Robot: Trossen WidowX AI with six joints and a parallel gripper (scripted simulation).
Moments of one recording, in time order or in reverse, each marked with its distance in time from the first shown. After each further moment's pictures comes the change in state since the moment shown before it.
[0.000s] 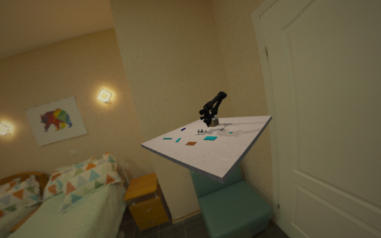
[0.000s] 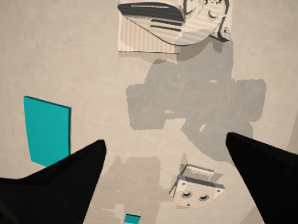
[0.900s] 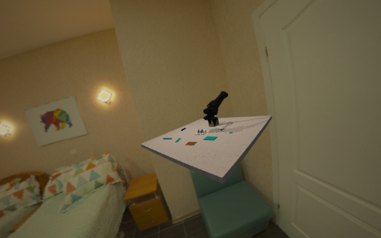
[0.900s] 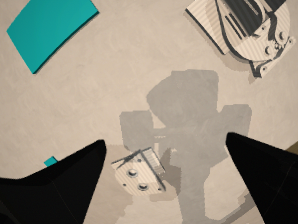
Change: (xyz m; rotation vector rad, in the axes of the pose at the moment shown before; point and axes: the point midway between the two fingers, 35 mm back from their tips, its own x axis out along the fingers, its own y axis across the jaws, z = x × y) arm -0.004 -0.007 -0.038 -0.749 0.001 0.000
